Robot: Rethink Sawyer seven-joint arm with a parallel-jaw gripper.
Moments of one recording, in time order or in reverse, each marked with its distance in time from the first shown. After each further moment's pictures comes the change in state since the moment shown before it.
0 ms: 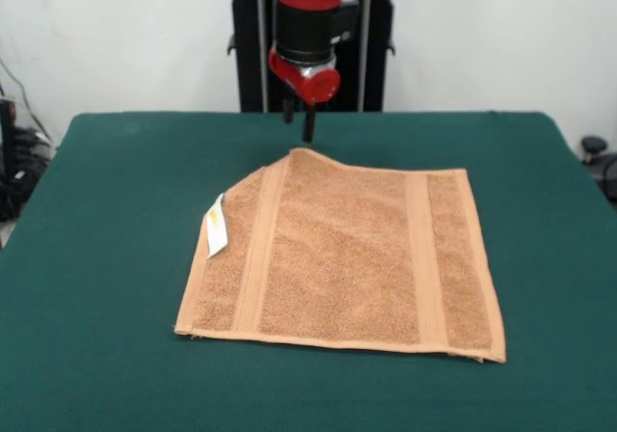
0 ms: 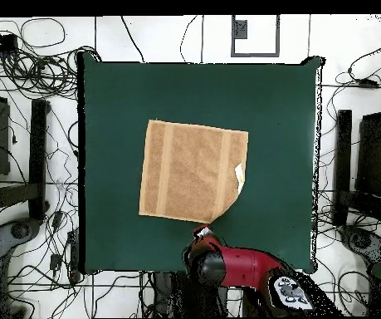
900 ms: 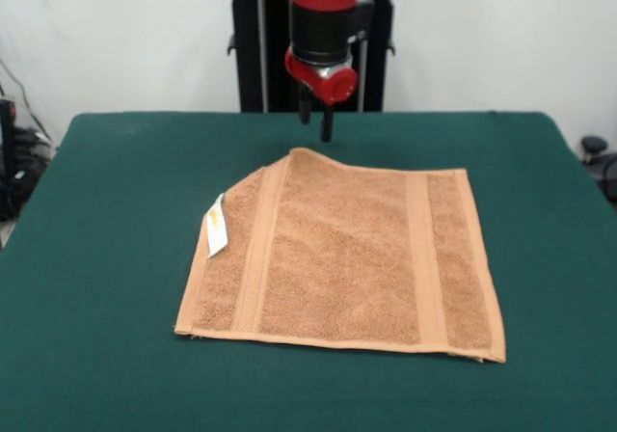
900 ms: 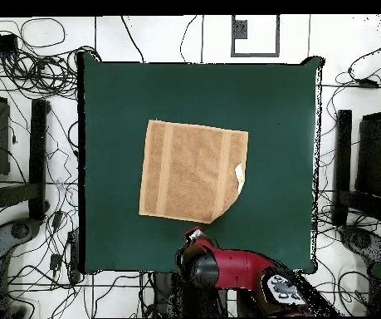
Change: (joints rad) arm 0.005 0.021 0.030 0.021 0.001 -0.022 0.000
